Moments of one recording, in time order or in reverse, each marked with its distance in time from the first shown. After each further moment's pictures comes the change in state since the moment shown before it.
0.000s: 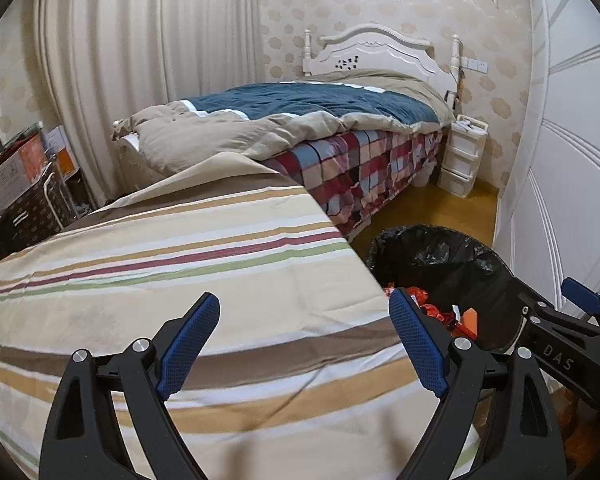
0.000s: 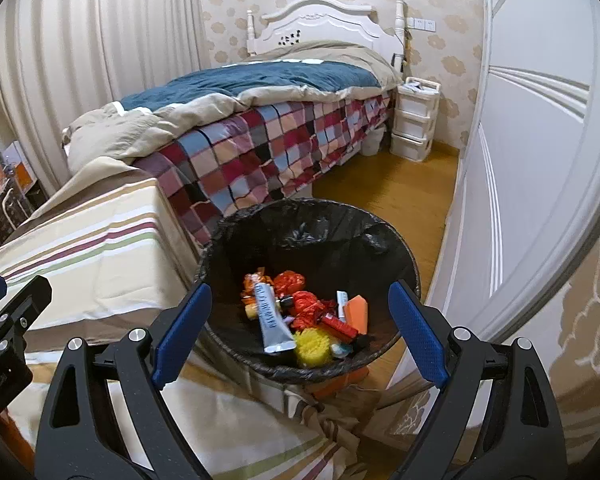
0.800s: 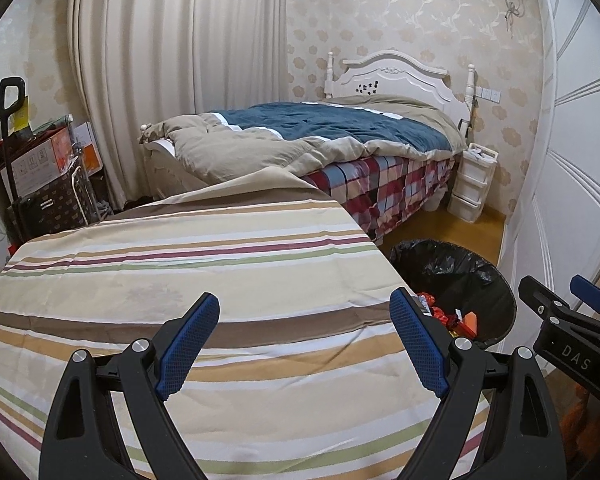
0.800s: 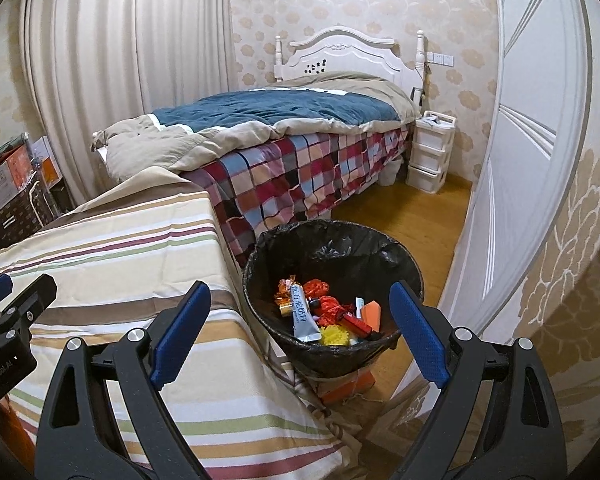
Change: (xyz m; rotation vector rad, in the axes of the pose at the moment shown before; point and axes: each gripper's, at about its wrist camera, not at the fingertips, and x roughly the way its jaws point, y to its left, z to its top) left arm -0.064 0.037 -0.022 -0.061 -0.076 0.031; right arm -0.076 0.026 -0.015 -0.068 -0.100 0.049
